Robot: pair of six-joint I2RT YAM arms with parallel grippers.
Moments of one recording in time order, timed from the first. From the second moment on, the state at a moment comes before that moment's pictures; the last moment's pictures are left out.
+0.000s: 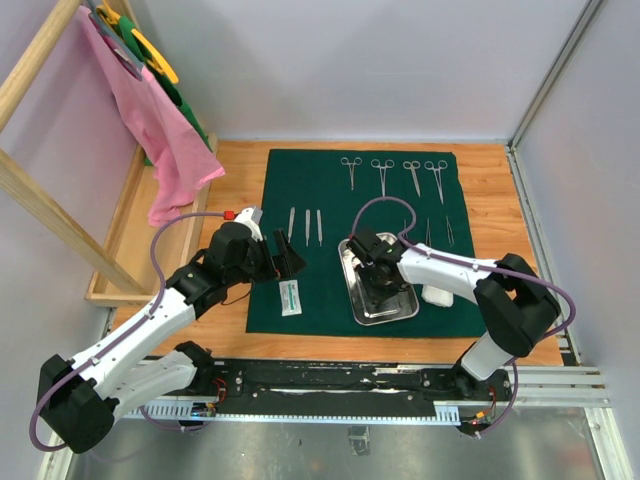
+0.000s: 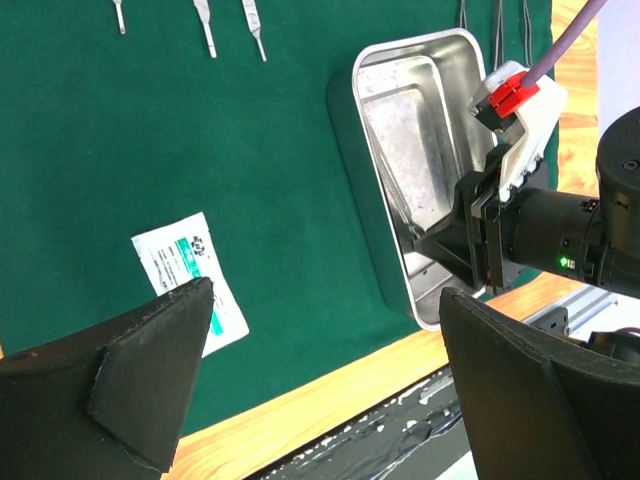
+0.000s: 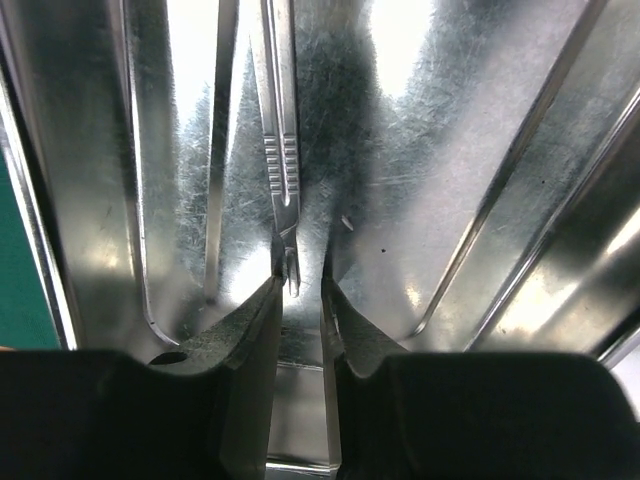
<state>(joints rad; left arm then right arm) -0.60 0.93 0.68 -0.32 0.05 -0.73 0.78 1.60 0.93 -0.65 0.10 0.36</state>
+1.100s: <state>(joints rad) -0.59 0.92 0.68 -0.32 0.05 -0.72 0.79 1.60 0.93 -0.64 0.10 0.41</state>
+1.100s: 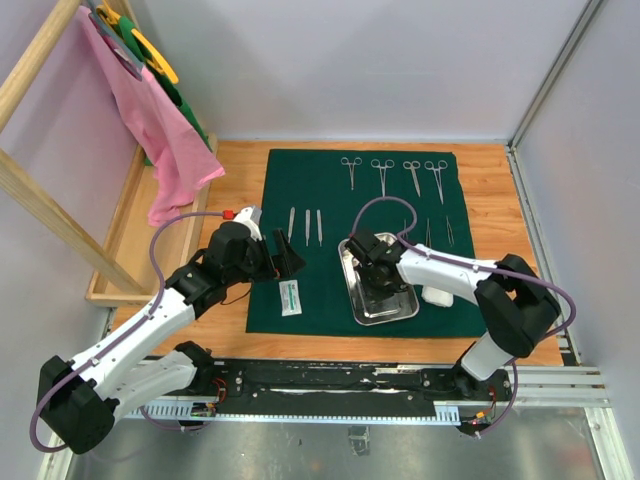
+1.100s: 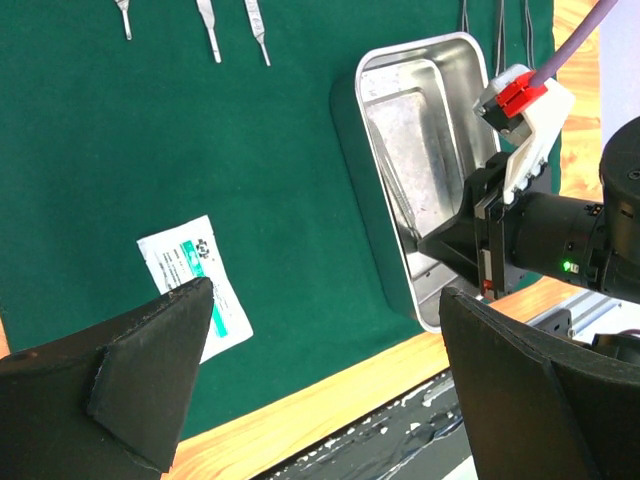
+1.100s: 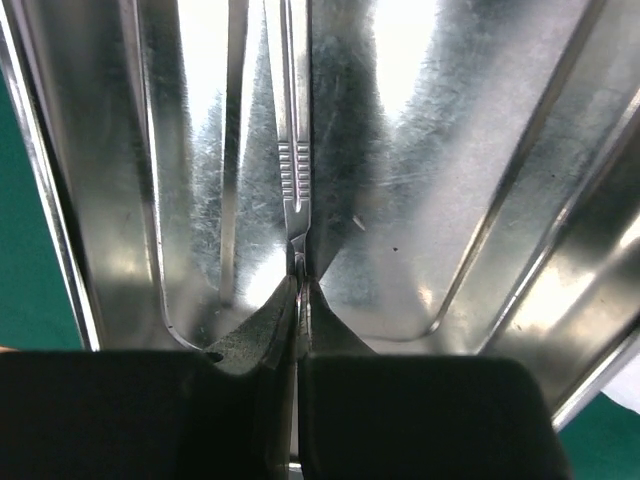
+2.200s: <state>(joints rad) -0.56 0.78 0.77 -0.46 -0.01 -0.68 0.79 1.44 1.20 -0.82 0.15 0.39</state>
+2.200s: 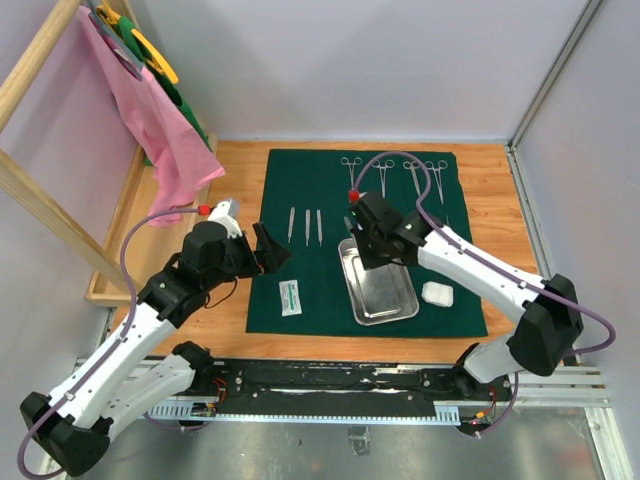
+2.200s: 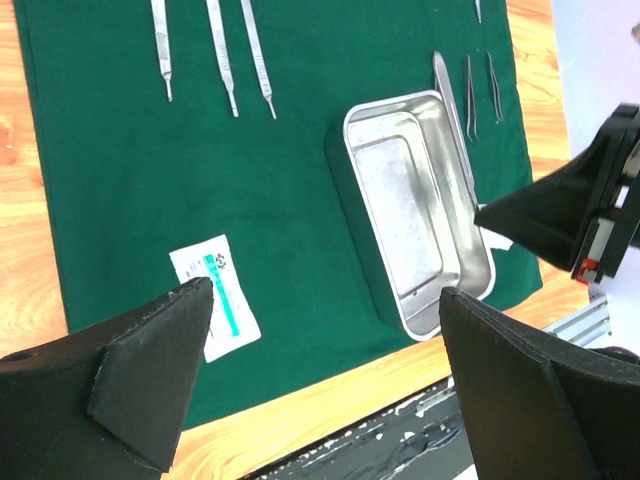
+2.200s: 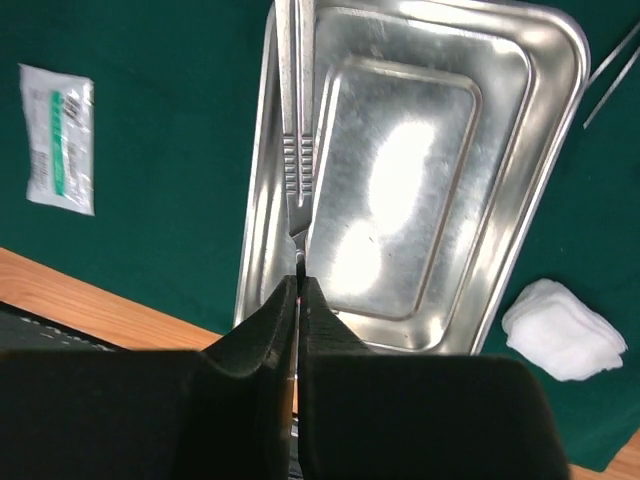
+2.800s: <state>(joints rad) -0.56 0.63 0.93 -0.61 0.01 -0.69 0.77 2.00 1.76 -0.77 0.06 0.61</state>
